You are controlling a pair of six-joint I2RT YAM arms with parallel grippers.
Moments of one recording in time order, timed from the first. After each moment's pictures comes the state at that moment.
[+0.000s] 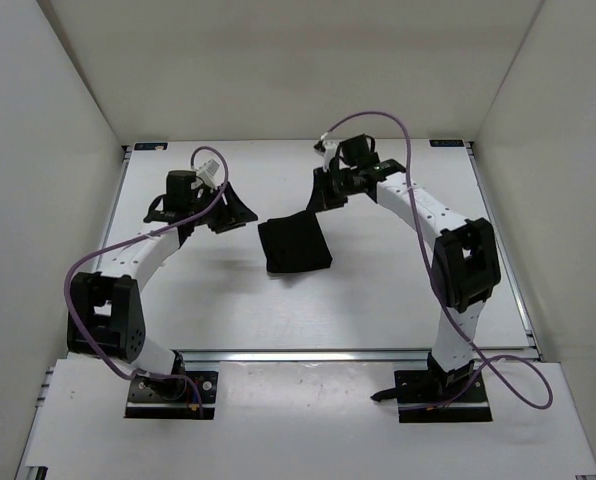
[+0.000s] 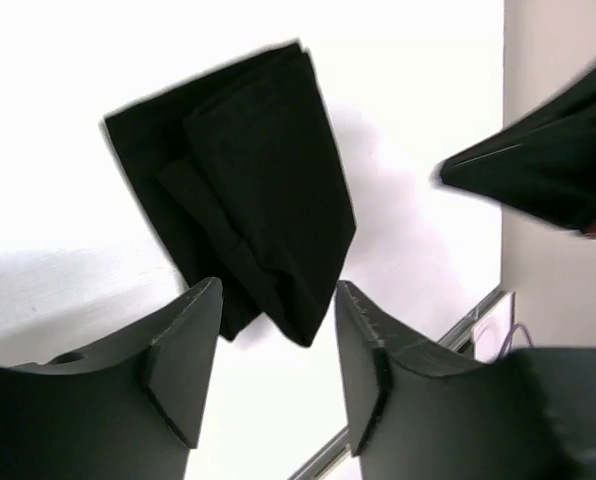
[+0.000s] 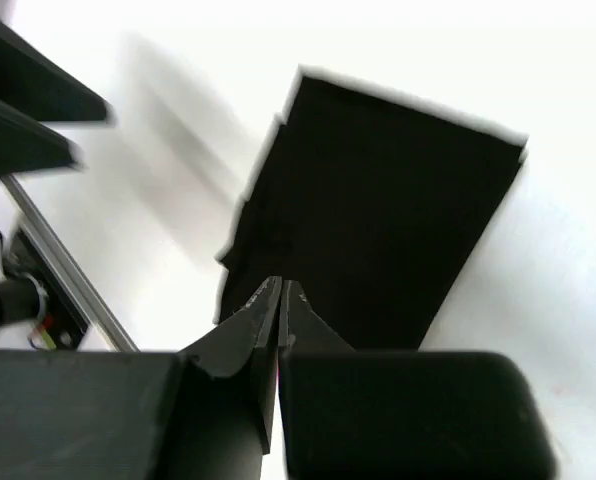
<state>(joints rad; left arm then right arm) -0.15 1.49 1.00 -0.17 0.56 -0.55 0.45 1.90 1.66 -0.55 -0.55 0.19</state>
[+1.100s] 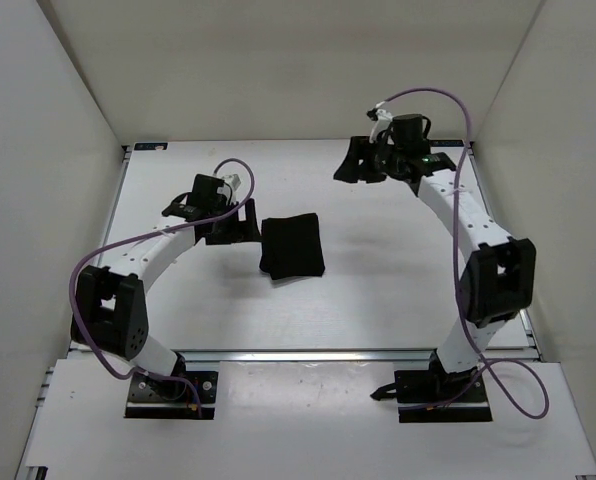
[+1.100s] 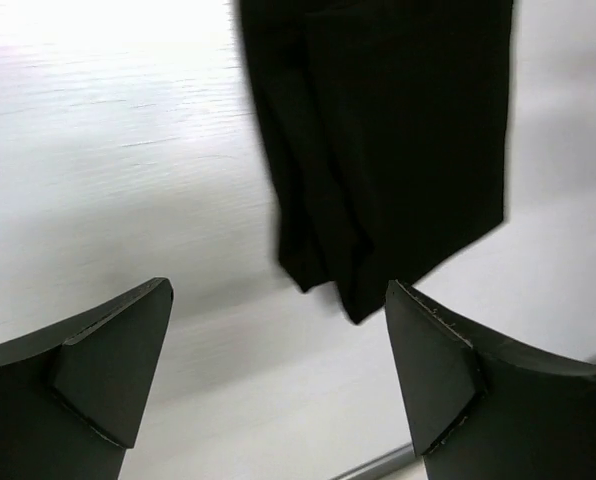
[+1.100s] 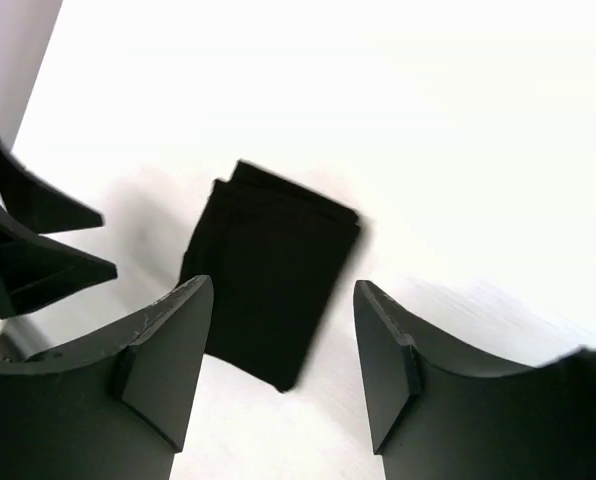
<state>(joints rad) -0.30 1.52 1.08 -0.47 0.24 -0.34 0.29 1.78 1.60 -0.43 -0.53 0.23</state>
